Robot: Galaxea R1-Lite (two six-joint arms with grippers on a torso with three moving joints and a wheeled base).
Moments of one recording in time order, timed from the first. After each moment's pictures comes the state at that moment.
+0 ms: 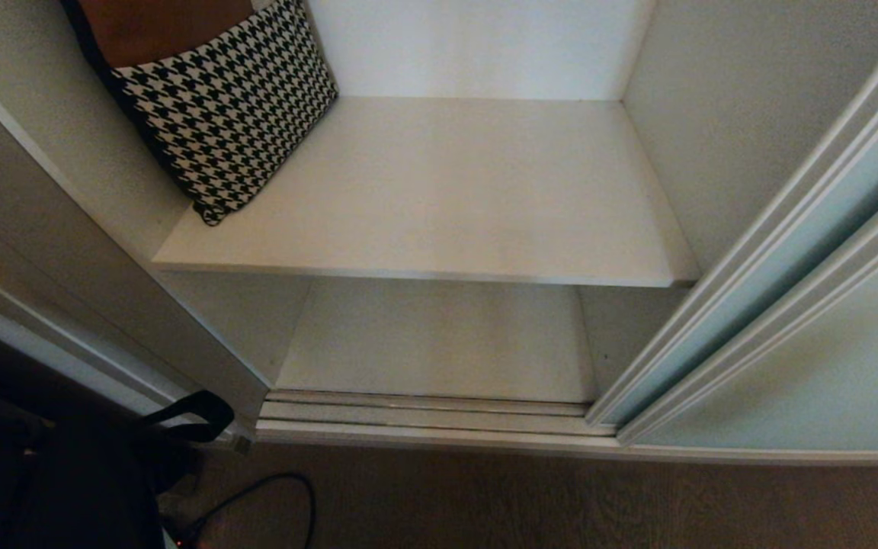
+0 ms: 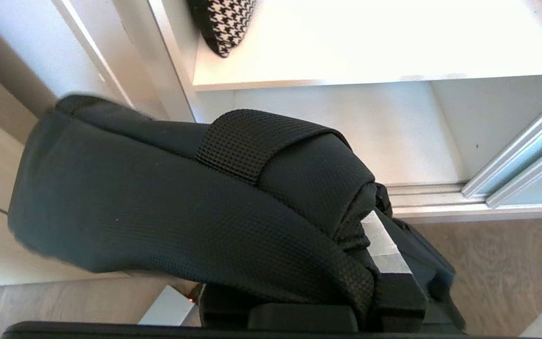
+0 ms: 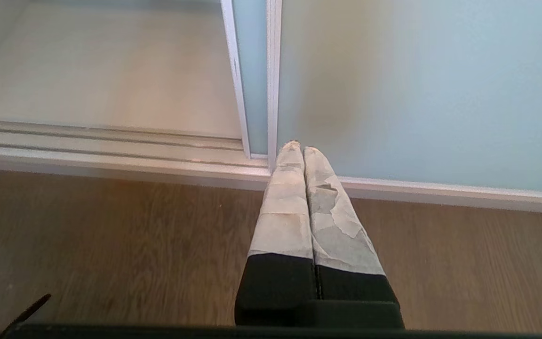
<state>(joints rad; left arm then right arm) 0.01 0.28 -1.13 0.72 -0.13 0.07 0.00 0.00 0.00 0.00 -0.01 0.02</state>
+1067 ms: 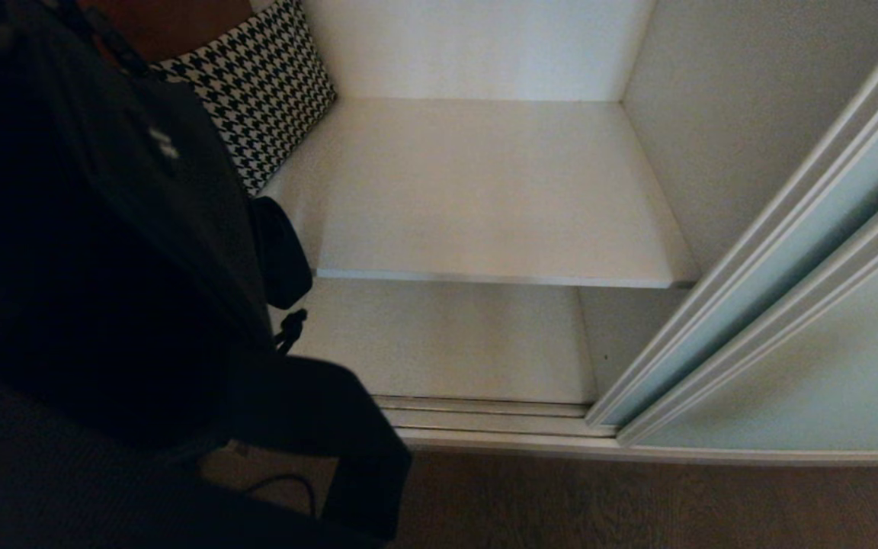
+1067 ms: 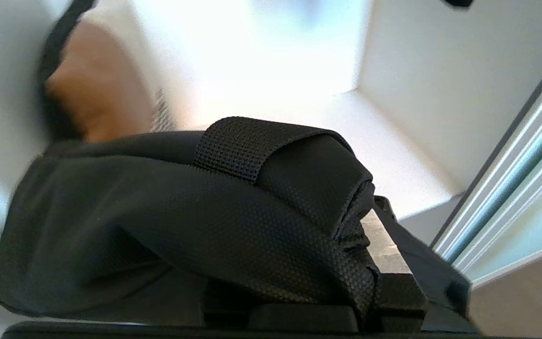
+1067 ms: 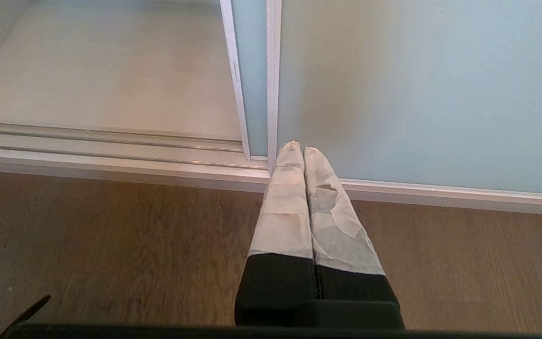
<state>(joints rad) -0.03 0.98 -1.76 0.41 -0.42 0.06 0.00 0.00 0.00 0.00 -0.01 0.02</state>
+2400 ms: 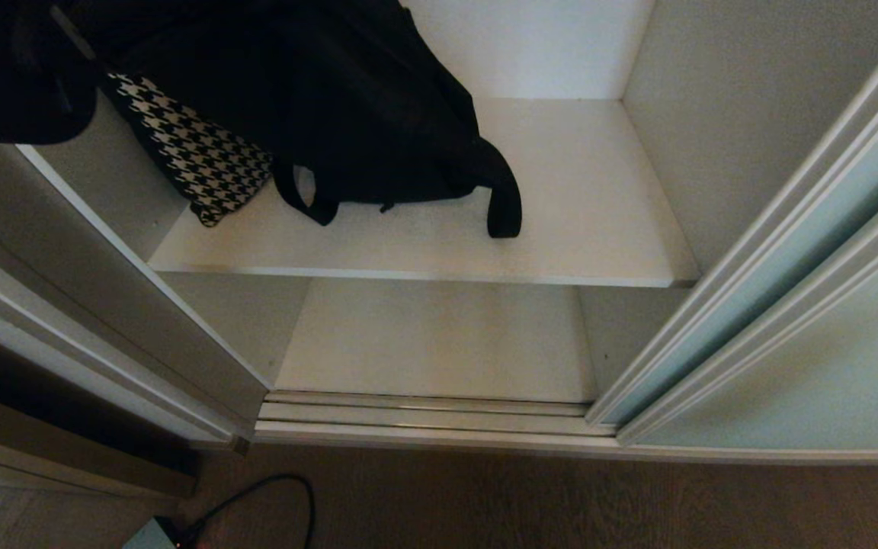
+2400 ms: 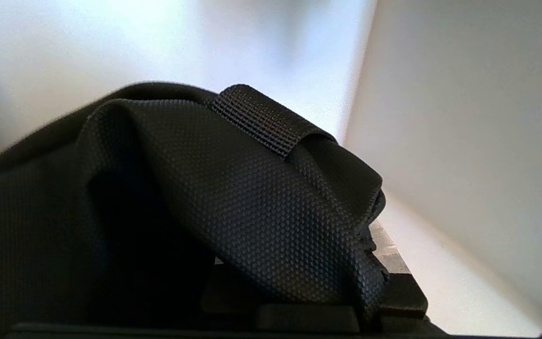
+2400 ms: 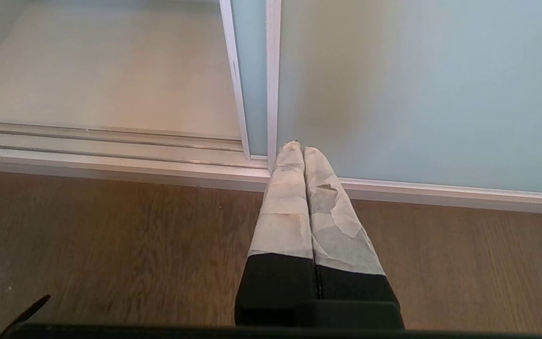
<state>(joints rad) -0.26 1.86 -1.94 -0.46 -0.36 -0.01 0.00 0.00 0.00 0.00 -0.01 0.02</state>
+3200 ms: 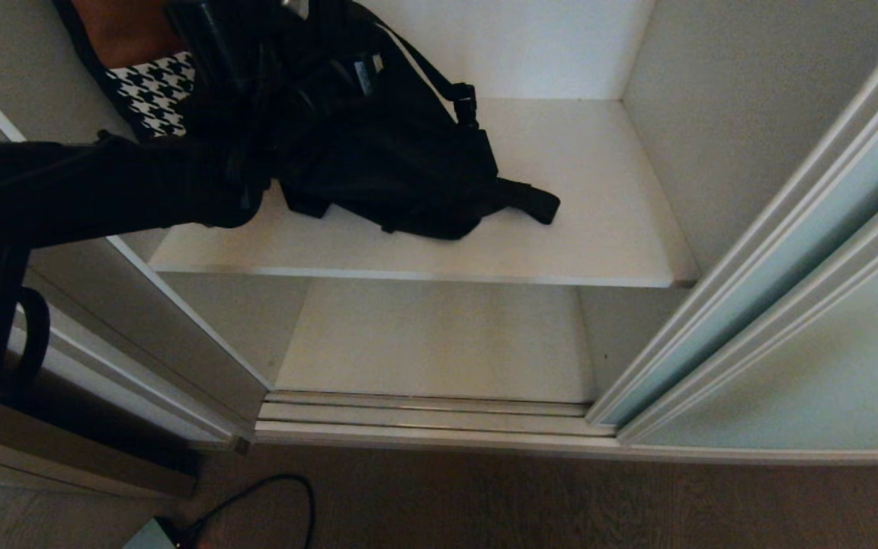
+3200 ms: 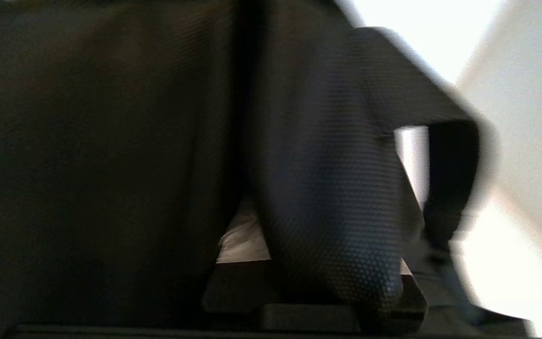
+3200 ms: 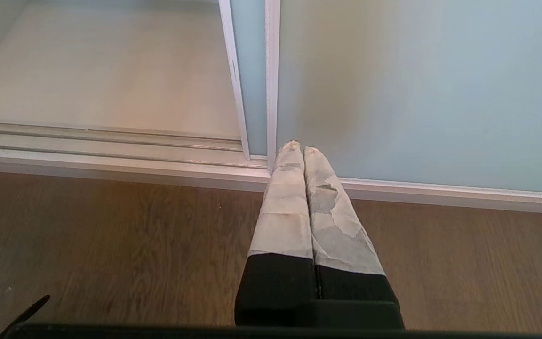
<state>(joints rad) -0.33 2.09 -1.94 -0.54 0.01 -0.07 0.00 0.00 0.00 0.00 -0.01 0.02</state>
